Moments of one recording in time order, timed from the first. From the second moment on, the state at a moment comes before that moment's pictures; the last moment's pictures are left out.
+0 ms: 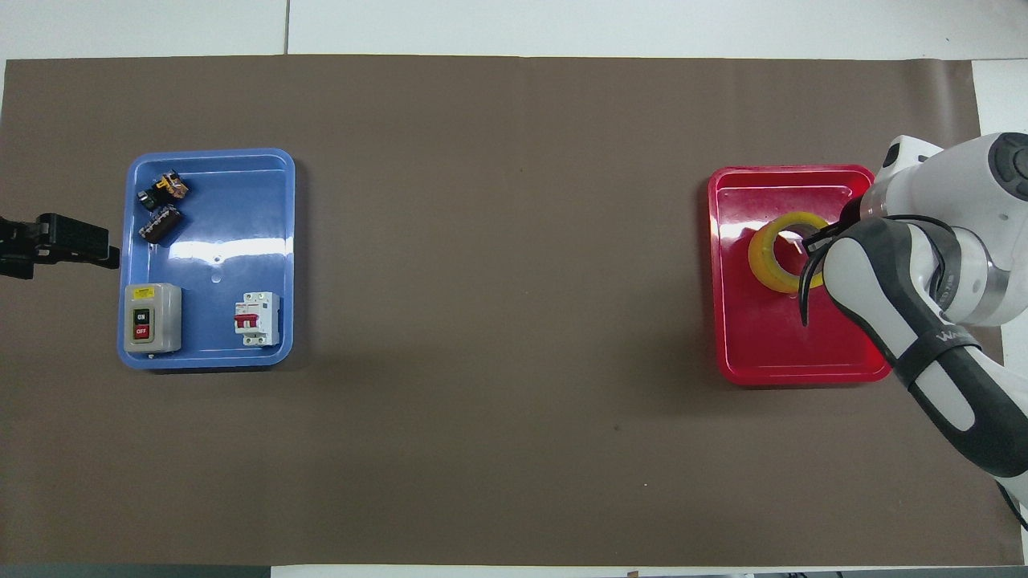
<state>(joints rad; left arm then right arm) -0.01 -0.04 0.02 -1.70 -0.04 1.61 -0.01 -0.03 0.27 -0.06 -2.01 0.03 2.29 -0.50</state>
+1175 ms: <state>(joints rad) -0.01 -0.04 0.02 -1.70 -0.04 1.61 -0.01 -0.04 0.15 -0.05 -1.95 0.02 2.24 -0.29</state>
